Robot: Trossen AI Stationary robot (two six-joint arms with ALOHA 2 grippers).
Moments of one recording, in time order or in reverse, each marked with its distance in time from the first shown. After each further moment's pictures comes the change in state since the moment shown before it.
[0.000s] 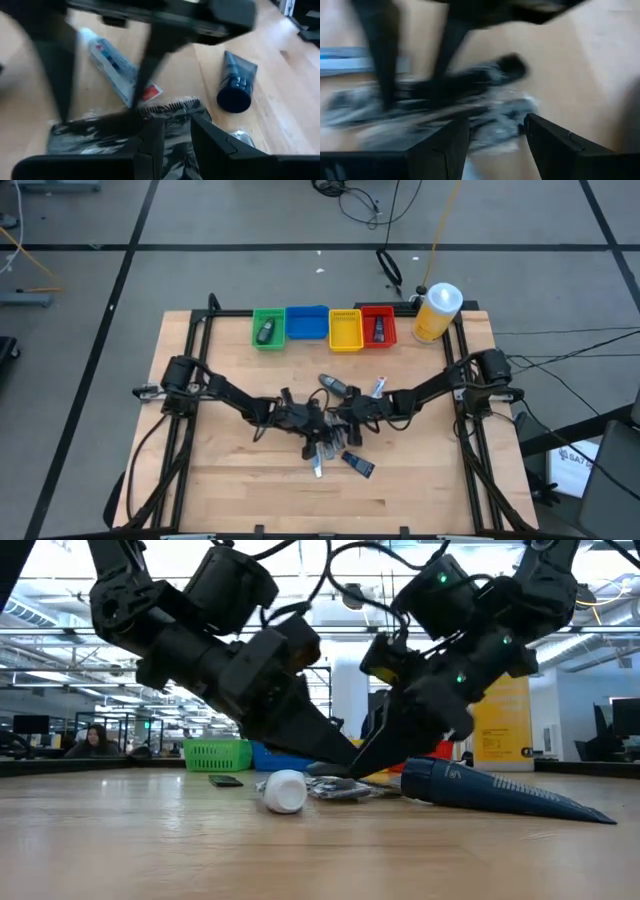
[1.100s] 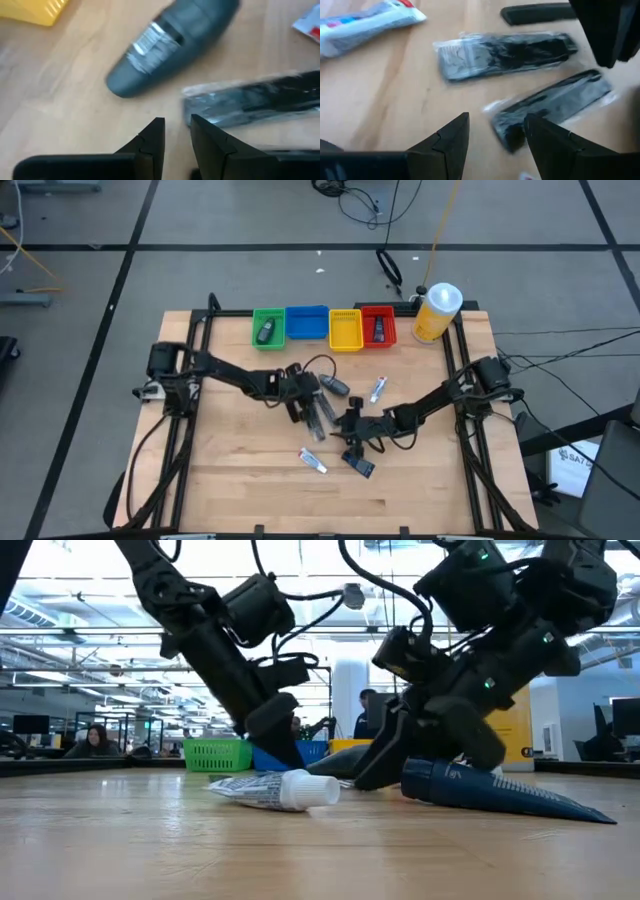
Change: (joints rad) left arm 0.219 -0.155 0.055 -0.556 -0.236 0.093; right arm 0.155 0.041 0.000 0.032 0.220 -0.048
